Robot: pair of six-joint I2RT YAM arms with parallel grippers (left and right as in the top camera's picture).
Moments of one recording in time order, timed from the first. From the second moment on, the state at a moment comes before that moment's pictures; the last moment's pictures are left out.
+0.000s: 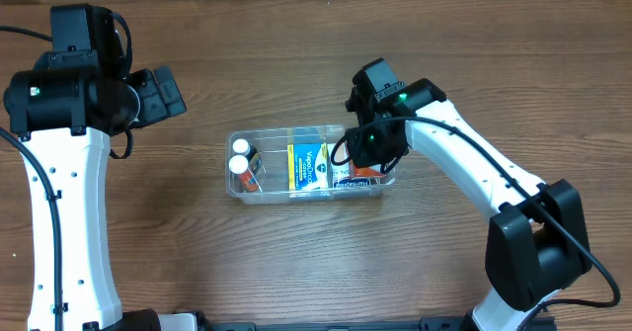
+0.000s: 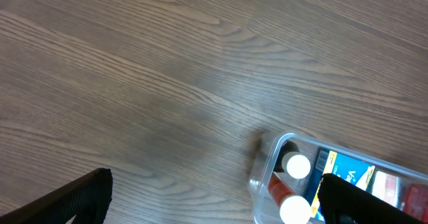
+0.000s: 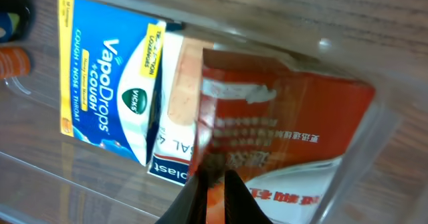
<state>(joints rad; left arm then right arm) 0.09 1.53 1.78 -1.36 -0.06 -0.30 0.47 1.84 1.42 -0.99 -0.21 0.20</state>
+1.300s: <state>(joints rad) 0.09 1.53 1.78 -1.36 -0.06 -0.30 0.45 1.76 1.60 -0.96 -0.09 0.21</state>
